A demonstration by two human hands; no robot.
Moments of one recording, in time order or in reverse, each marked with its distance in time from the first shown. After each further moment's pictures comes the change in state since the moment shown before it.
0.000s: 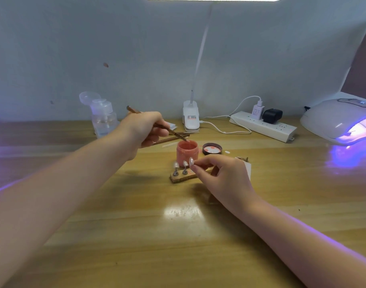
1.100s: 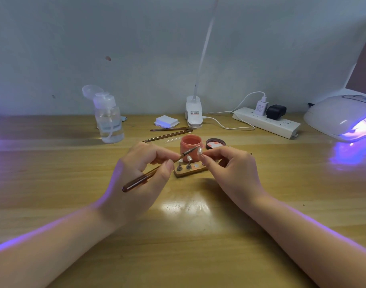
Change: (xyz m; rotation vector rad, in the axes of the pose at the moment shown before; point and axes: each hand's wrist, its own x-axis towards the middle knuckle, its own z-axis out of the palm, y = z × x) left_hand -0.088 -0.070 -0.004 0.274 0.045 0.845; right_hand 0.001 0.000 -0.002 0.056 0.060 0.098
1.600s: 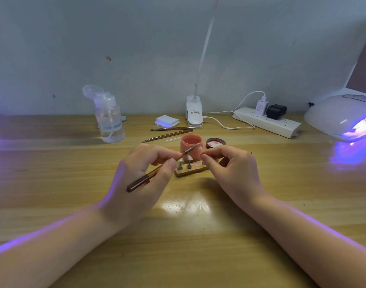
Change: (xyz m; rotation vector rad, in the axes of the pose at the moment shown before) left_hand -0.002 0.000 0.003 0.019 0.011 0.031; right_hand 0.000 0.001 0.000 -0.002 0.023 -0.006
